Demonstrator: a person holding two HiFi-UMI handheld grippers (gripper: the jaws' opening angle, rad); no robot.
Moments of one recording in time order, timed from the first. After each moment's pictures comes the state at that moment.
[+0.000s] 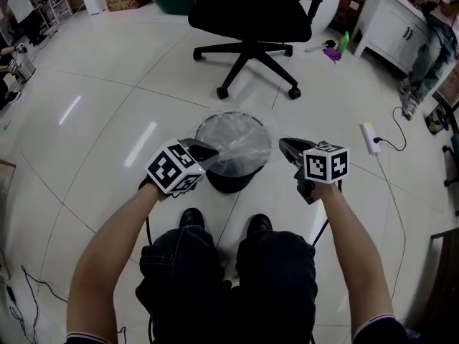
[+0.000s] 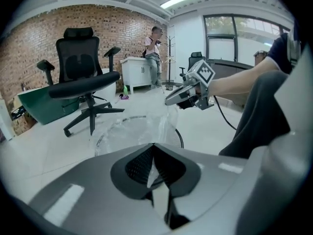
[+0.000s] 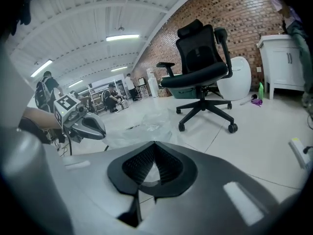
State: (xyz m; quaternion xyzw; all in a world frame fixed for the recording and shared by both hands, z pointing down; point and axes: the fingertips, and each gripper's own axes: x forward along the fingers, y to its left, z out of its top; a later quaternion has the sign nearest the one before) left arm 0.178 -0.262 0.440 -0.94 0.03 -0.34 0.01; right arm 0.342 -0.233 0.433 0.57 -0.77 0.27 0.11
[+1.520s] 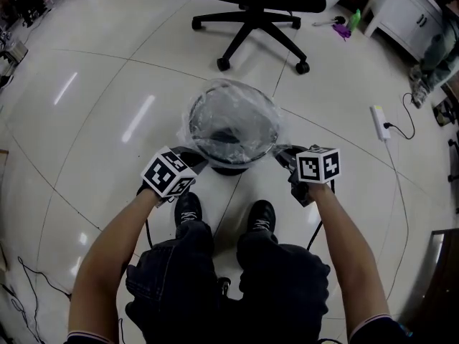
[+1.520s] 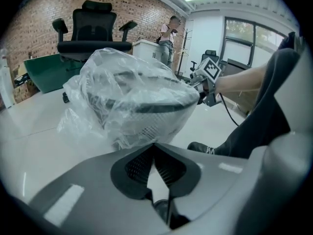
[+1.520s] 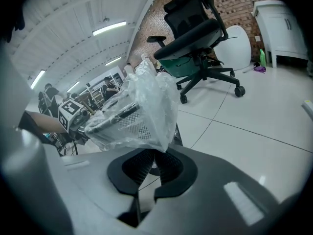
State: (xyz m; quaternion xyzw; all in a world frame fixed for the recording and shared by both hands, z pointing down) left arm 0.141 -0.259 0.565 -0.92 0.05 -0.39 -0.09; right arm 0.319 -0.221 0.555 0.52 -0.75 0.38 0.13
